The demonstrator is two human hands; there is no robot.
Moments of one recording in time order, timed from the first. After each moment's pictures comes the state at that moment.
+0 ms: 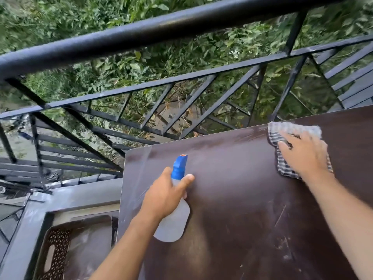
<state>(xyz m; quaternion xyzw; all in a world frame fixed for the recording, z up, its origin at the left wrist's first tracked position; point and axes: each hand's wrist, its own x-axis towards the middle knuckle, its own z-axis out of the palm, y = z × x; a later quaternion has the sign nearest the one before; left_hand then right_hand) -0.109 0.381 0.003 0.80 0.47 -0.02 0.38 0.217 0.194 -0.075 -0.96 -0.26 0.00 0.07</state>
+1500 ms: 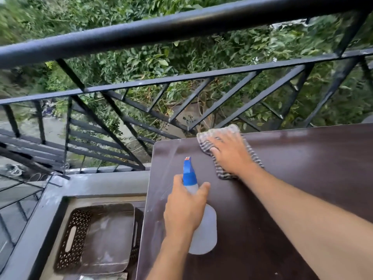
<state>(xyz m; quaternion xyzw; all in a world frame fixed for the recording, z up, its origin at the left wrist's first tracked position) -0.153 0.359 -0.011 0.68 0.61 0.13 0.39 0.061 0.383 -0.086 -0.80 -0.59 0.03 0.07</state>
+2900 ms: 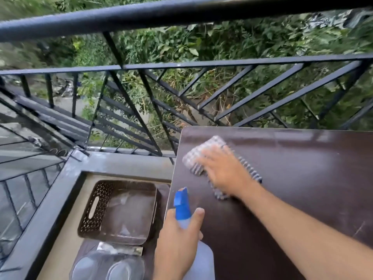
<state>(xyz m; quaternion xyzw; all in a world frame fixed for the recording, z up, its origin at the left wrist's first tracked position) -0.268 0.324 -0.020 0.59 0.66 0.13 0.45 -0.050 0.382 -0.091 -0.67 -0.73 0.05 0.11</state>
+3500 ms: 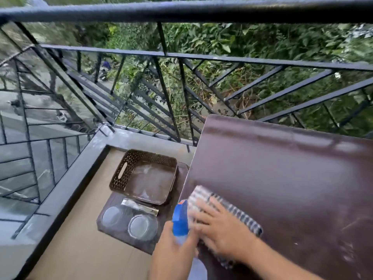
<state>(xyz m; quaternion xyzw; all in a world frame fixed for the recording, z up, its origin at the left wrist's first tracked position) -0.348 0.230 0.011 0.52 0.68 0.16 0.49 -0.172 0.229 -0.101 -0.47 -0.87 0.13 0.07</state>
